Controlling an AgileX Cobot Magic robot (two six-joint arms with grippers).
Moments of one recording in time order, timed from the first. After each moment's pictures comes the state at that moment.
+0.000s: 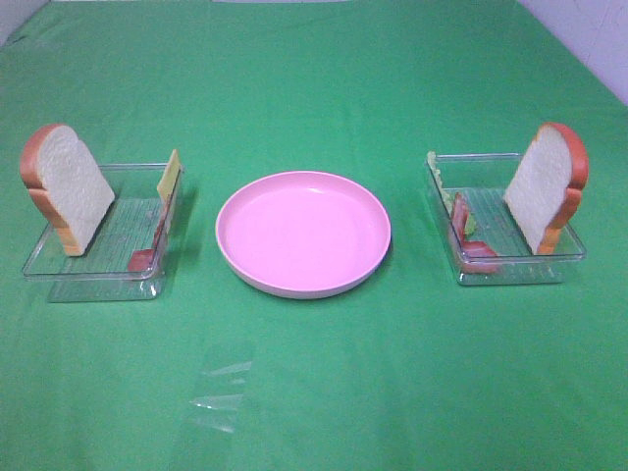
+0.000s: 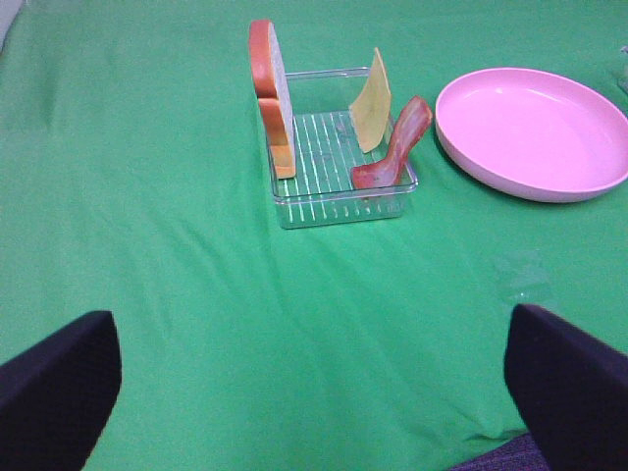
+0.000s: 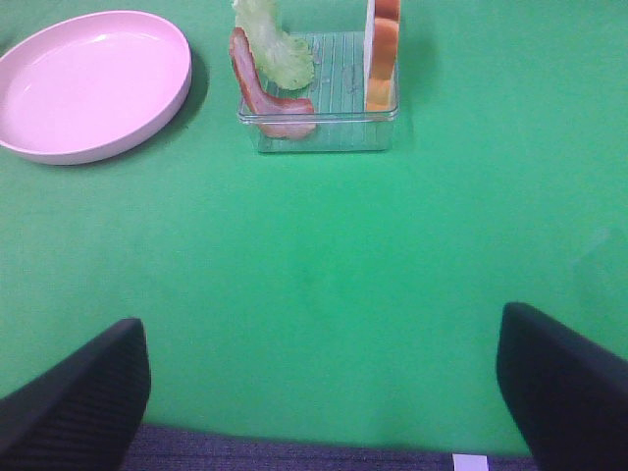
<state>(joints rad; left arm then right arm) 0.05 -0.01 -0.52 -0.18 1.09 0.12 0.01 0.00 -0.45 0.07 1.11 -0.04</state>
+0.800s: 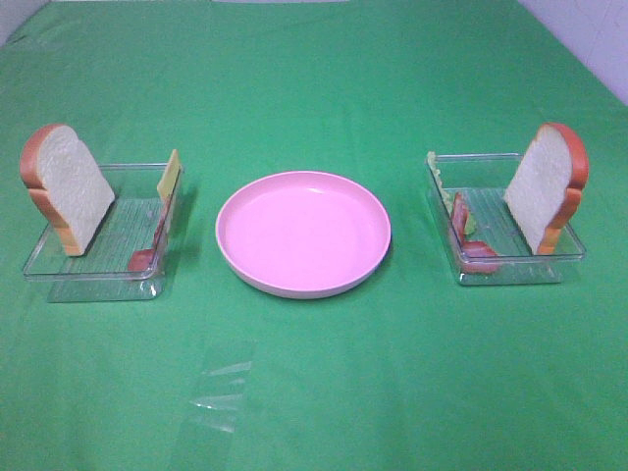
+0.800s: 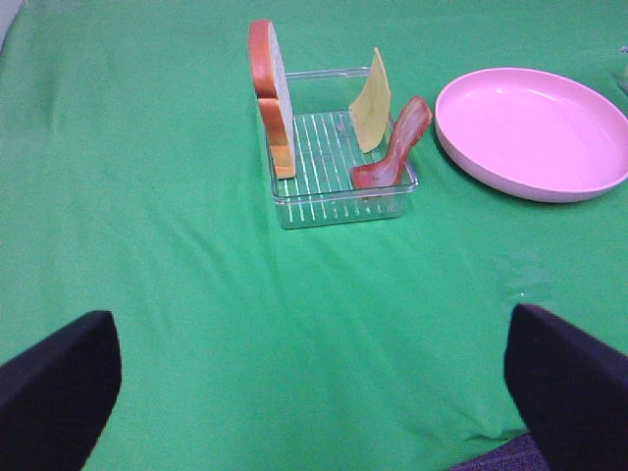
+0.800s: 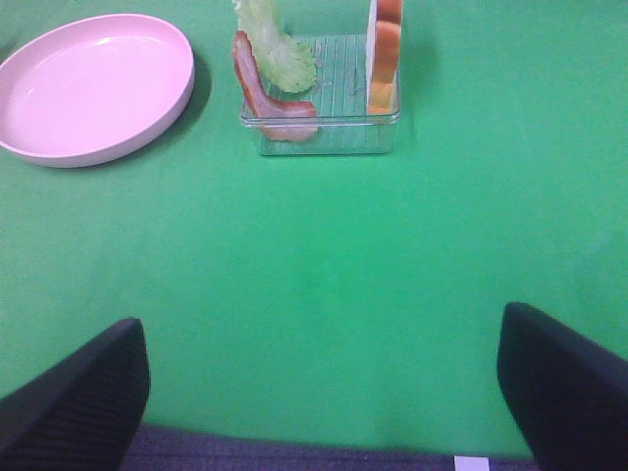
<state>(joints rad) 0.05 -0.01 -0.52 -0.18 1.09 0.12 0.01 0.02 -0.46 0.08 1.10 -0.04</state>
